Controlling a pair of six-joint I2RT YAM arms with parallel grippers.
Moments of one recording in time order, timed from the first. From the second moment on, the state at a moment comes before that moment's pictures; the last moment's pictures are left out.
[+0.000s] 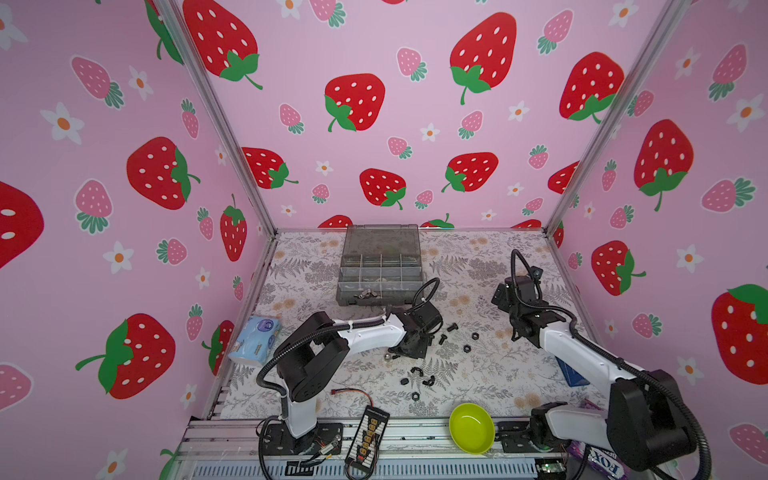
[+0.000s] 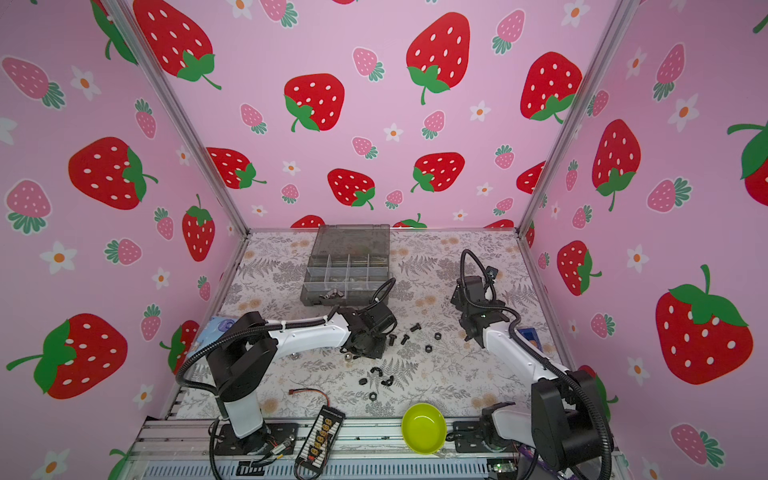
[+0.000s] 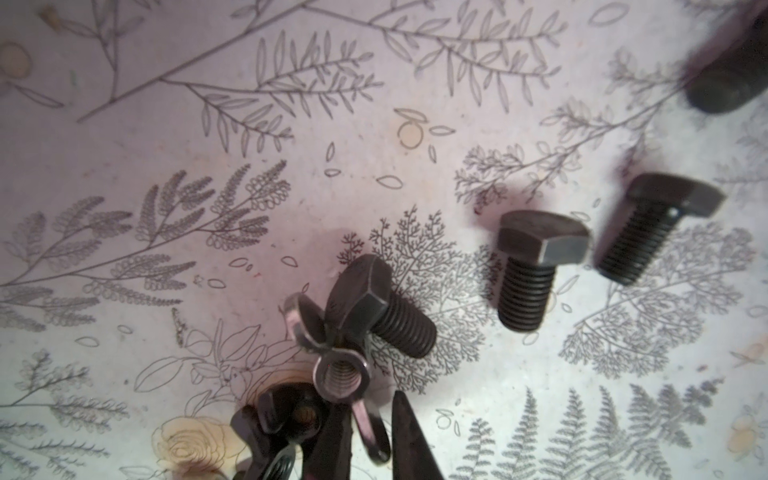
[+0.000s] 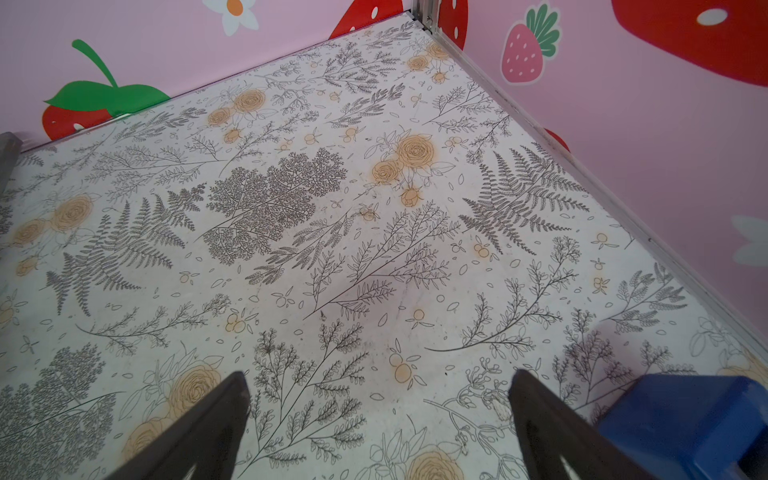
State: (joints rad) left arm -0.92 1.84 1.16 -0.65 -0.08 -0.66; right arm 0.37 1.26 0.69 -0.17 0.54 0.51
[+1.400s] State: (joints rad) left arm -0.52 1.61 1.26 -0.73 -0.34 -0.49; right arm 0.37 1.23 0.69 -0.17 0.53 0.51
